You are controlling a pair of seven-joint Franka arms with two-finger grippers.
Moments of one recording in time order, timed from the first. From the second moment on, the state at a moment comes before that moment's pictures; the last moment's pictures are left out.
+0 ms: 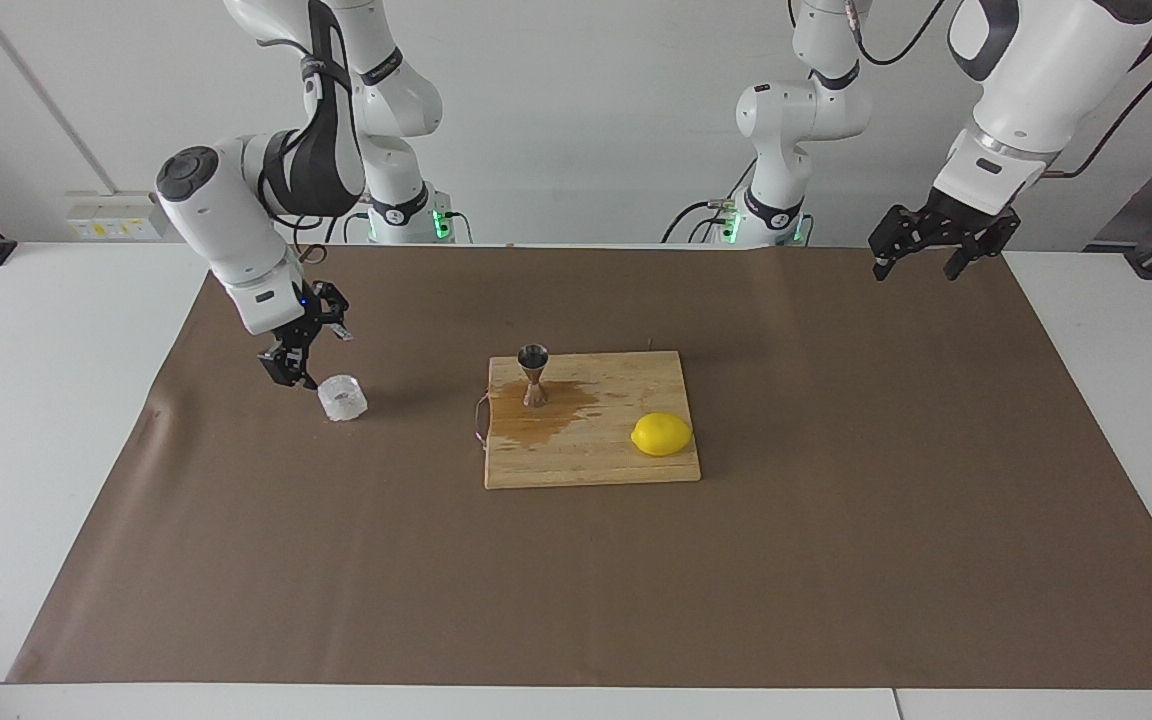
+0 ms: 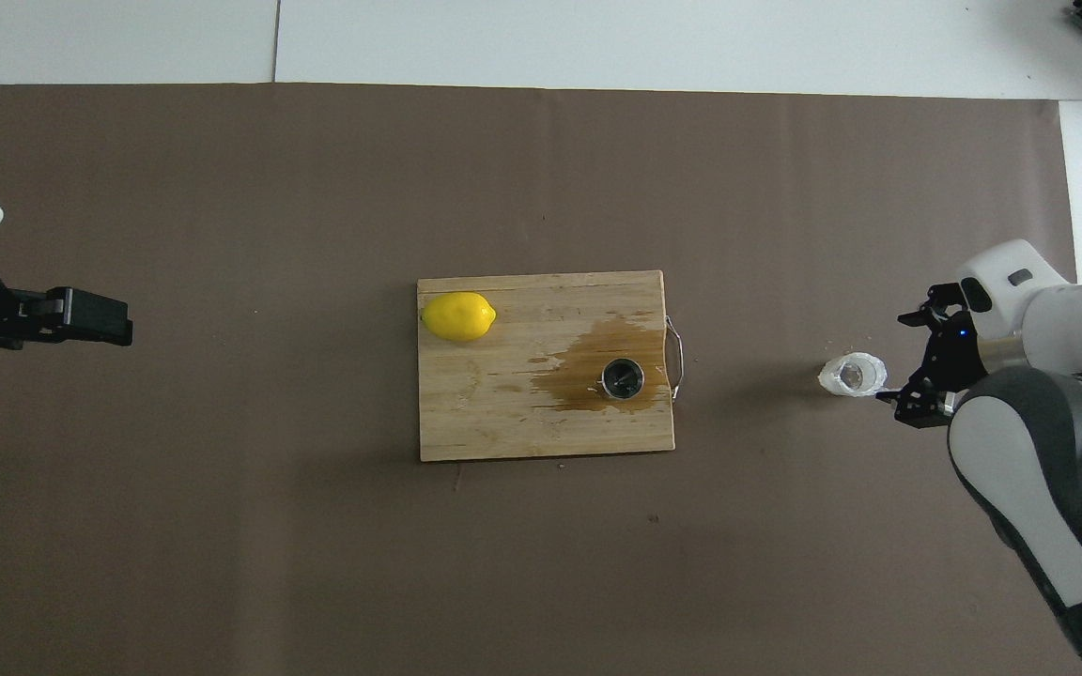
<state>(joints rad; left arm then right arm) -0.02 -0.09 -0.07 -1.71 -0.03 1.61 -0.06 -0.10 -0.08 0.06 -2.15 0.11 2.13 -1.25</state>
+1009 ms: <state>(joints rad) -0.02 -0.09 -0.07 -1.71 -0.03 1.61 -0.06 -0.04 -0.08 0.06 -1.91 0.04 1.93 -0.21</state>
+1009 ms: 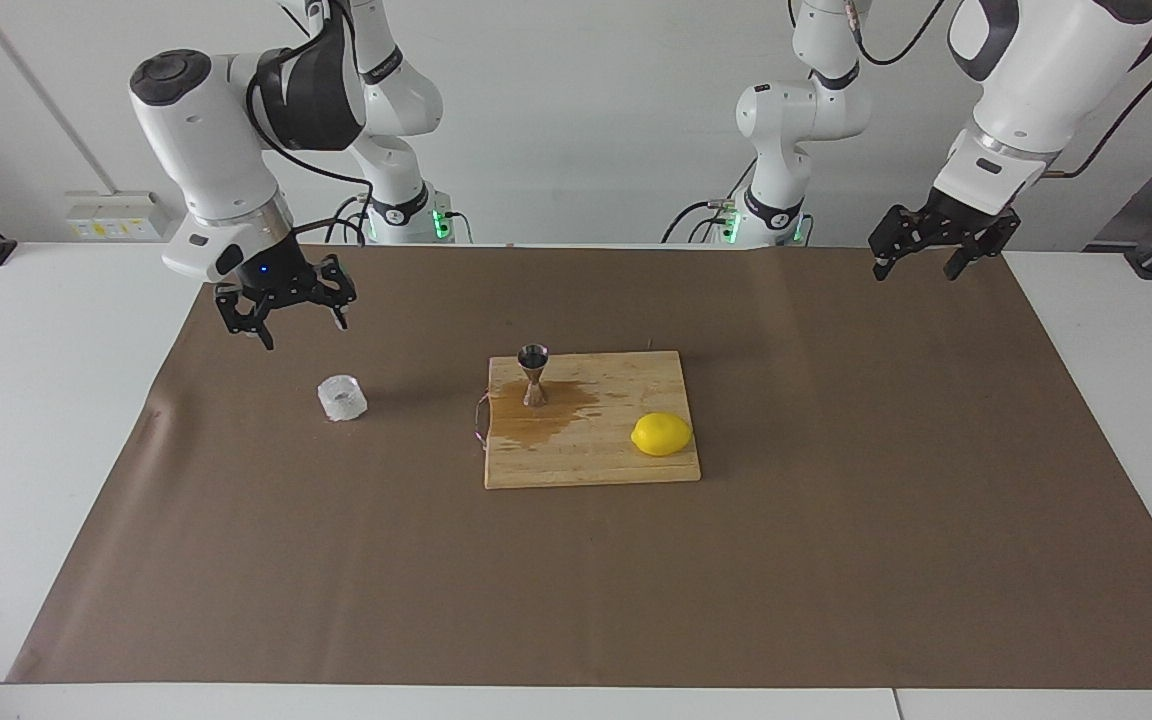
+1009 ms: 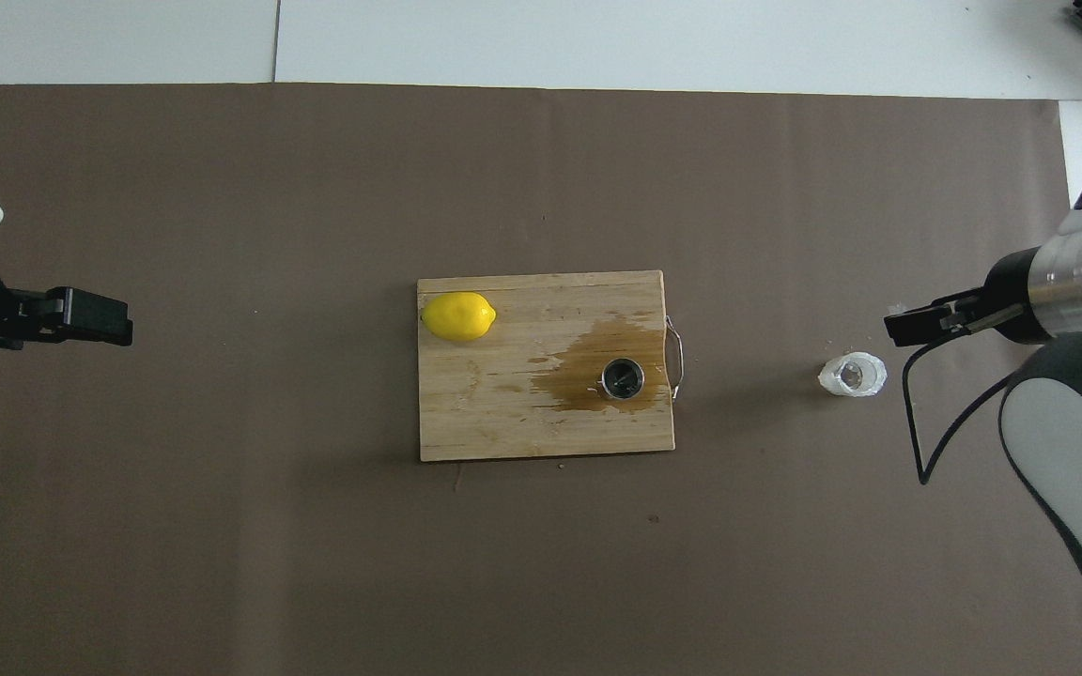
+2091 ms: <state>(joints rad) -0.02 -0.09 -0.07 -1.71 -0.03 1.61 -0.06 0.03 -0.03 0.07 -1.62 -0.03 1.63 0.17</state>
